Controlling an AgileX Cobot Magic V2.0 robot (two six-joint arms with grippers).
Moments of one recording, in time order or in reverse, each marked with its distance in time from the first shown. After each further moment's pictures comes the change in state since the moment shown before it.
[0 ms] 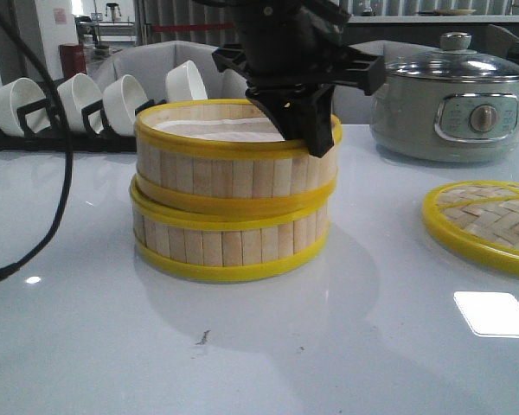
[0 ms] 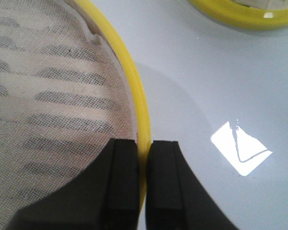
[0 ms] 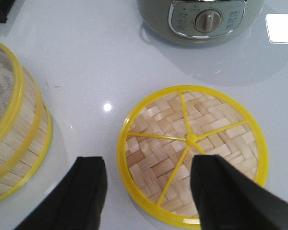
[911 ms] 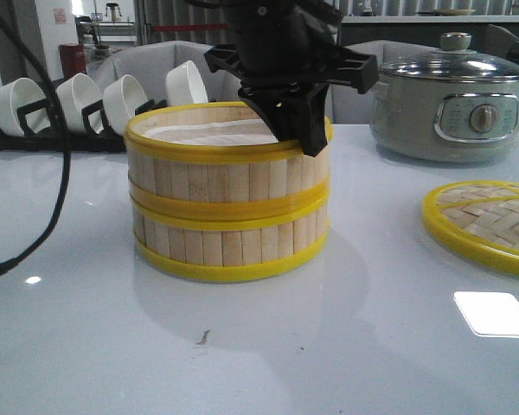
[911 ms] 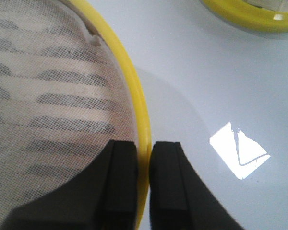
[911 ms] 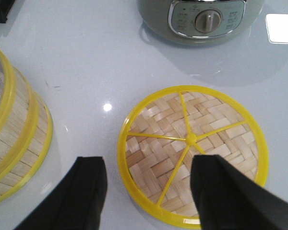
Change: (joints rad) left arm 0.010 0.002 0.000 0.004 -0.005 -0.031; right arm 0.000 0.000 0.000 0.000 0.002 0.000
